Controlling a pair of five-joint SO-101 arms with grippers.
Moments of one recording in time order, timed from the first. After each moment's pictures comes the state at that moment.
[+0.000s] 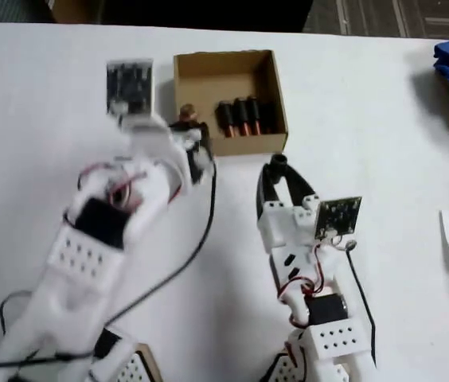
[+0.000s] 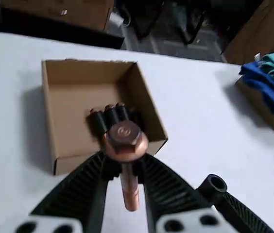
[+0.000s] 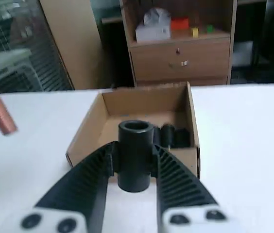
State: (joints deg) left arm 17.8 -44.3 37.8 38.7 23.7; right arm -15.6 -78.0 96.7 -4.2 -7.7
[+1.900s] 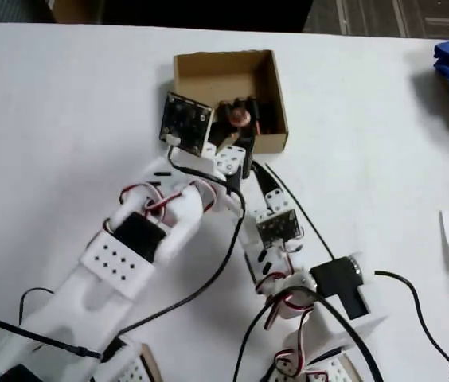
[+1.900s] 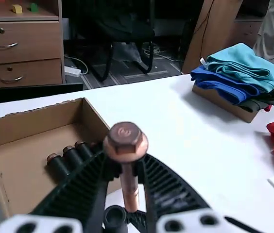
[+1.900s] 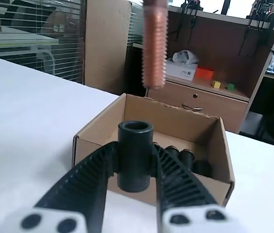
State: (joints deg) left arm 26.5 -38.9 45.2 18.1 12.9; right arm -23.6 8.3 86.1 -86.4 10.9
